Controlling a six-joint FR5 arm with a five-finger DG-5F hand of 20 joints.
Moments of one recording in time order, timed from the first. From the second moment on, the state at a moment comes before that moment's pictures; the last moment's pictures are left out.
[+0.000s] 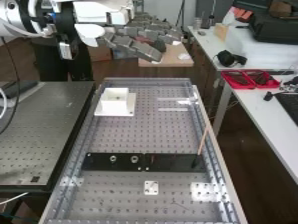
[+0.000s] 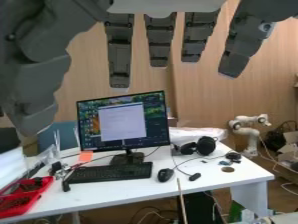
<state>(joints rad) 1.45 -1.61 -1.74 -2.94 -1.61 -0.66</state>
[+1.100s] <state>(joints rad) 1.45 -1.60 -1.74 -2.96 -1.58 -0.66</state>
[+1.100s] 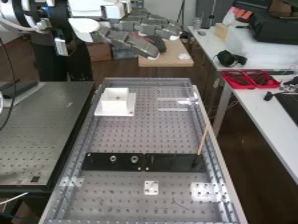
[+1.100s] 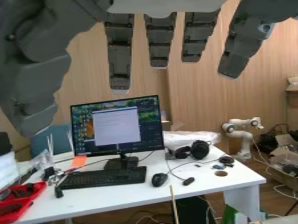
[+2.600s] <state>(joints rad) 1.47 -1.57 -1.76 -2.97 -1.57 -0.66</state>
